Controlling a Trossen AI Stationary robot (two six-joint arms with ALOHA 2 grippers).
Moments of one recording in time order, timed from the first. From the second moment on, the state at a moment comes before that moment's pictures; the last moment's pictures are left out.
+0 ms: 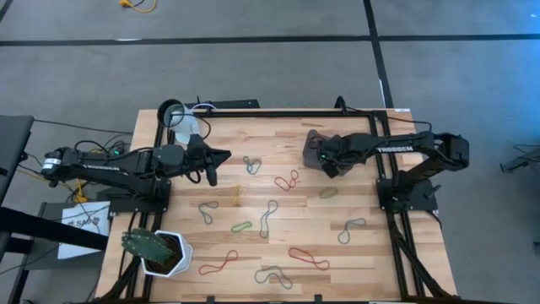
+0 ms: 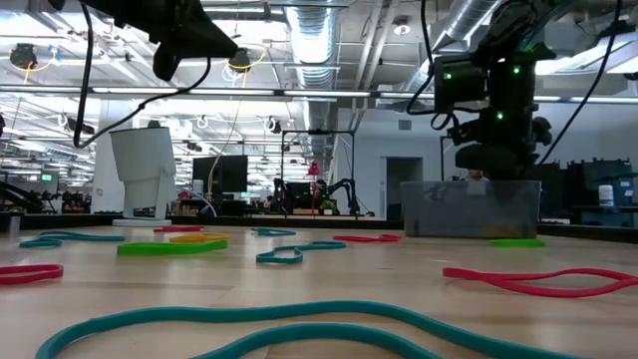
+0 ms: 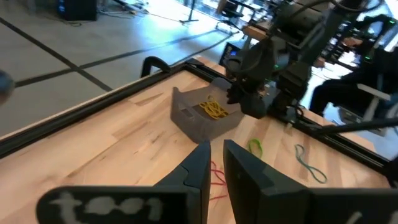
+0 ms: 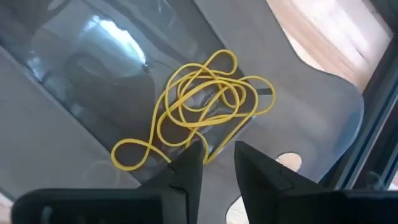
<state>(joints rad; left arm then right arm) 0.00 0.82 0.61 -0.03 -0.37 -0.42 -0.29 1.44 0.82 -0.93 0.39 0.59</state>
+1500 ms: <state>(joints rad) -0.07 1.60 0.89 -0.52 0.07 -0.46 0.44 0.91 0.75 -0.65 0.93 0.69</state>
